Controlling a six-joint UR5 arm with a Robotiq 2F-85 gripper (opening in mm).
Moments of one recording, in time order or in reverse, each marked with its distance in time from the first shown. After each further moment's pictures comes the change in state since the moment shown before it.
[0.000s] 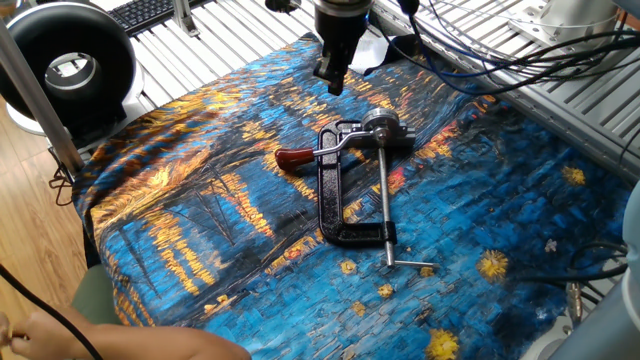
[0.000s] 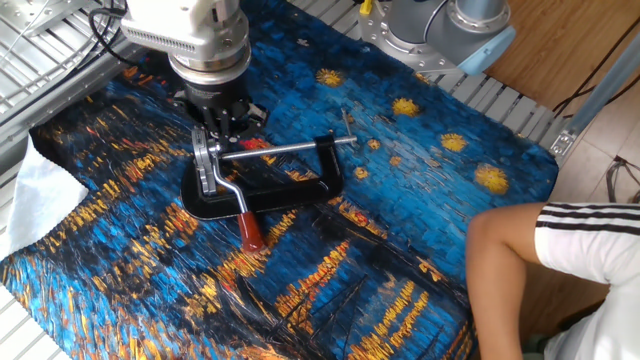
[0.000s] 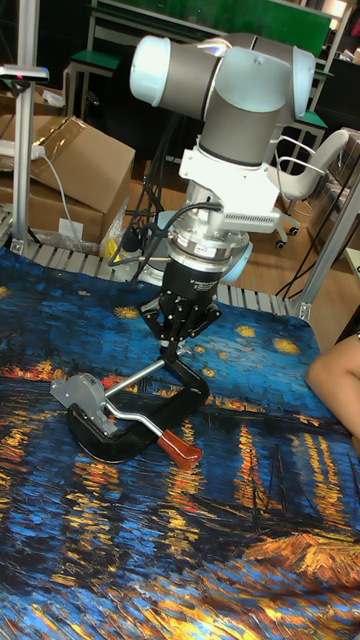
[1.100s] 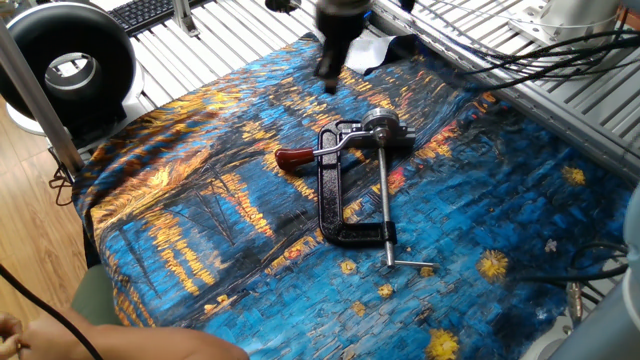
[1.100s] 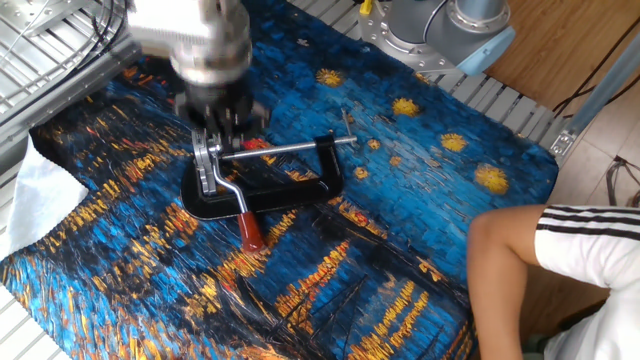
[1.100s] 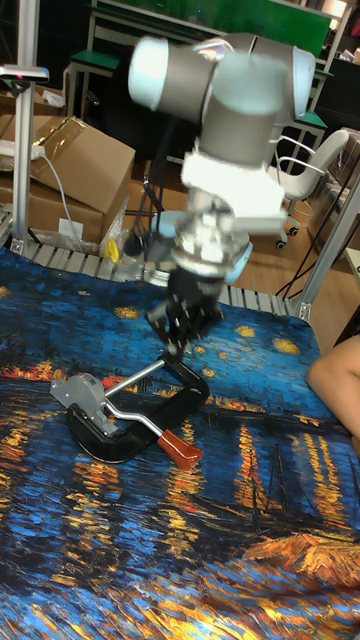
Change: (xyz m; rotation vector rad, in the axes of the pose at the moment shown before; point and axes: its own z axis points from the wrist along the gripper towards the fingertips) arm -0.027 0.013 0.016 -0.019 -0.057 -0.093
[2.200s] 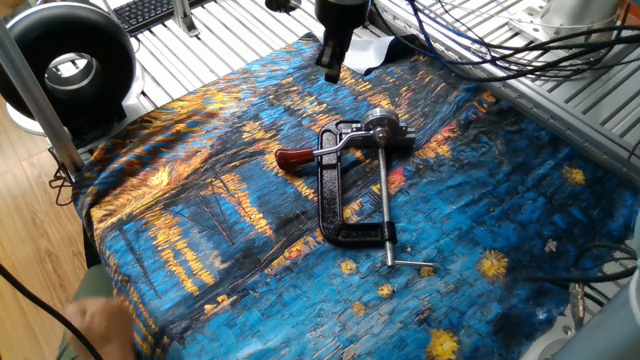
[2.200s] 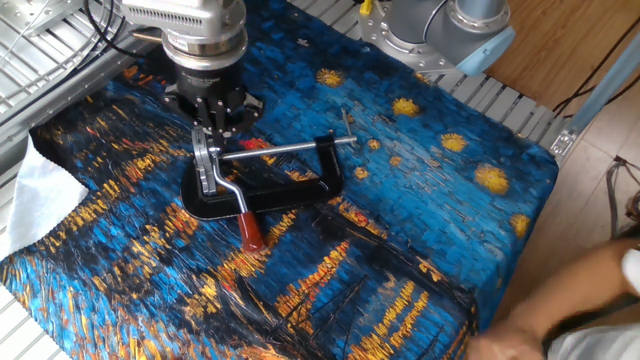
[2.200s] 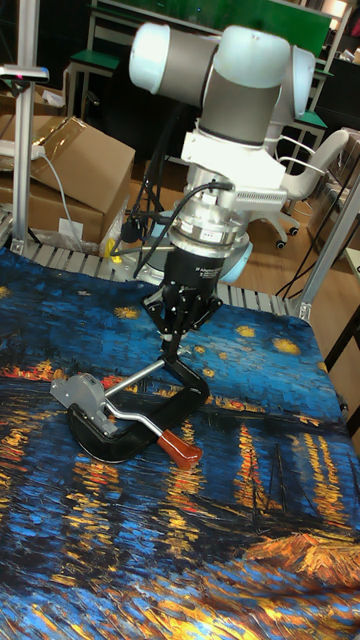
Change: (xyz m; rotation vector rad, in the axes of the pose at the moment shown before) arm 0.014 -0.013 -0.035 0.025 -0.011 0.000
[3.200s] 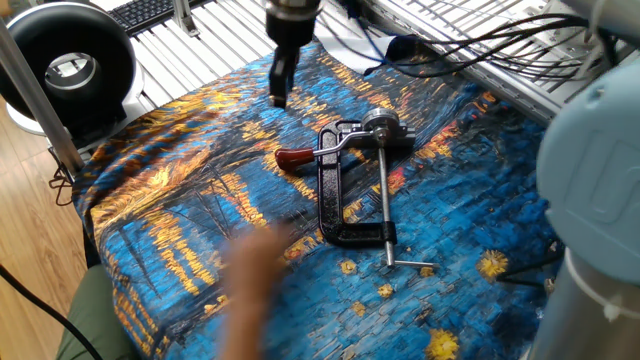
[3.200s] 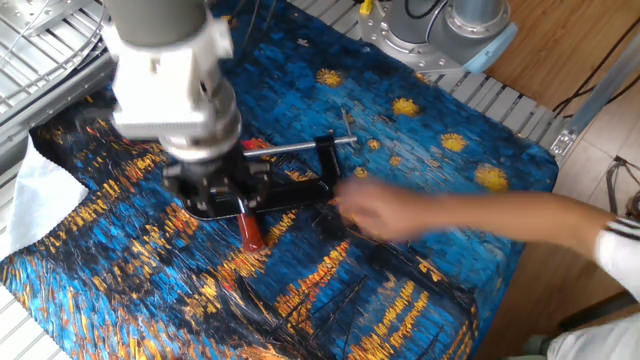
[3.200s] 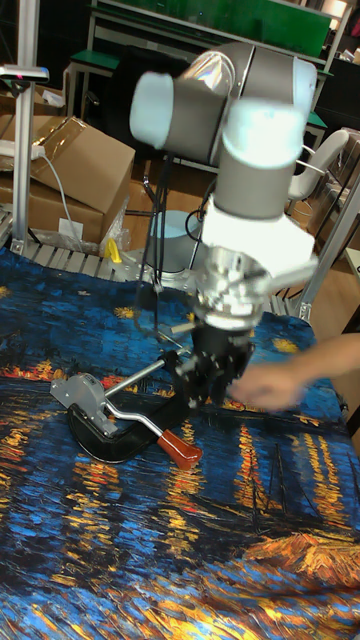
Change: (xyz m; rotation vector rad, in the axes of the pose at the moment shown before) arm -0.082 0.033 0.067 -0.125 -0.014 -0.194
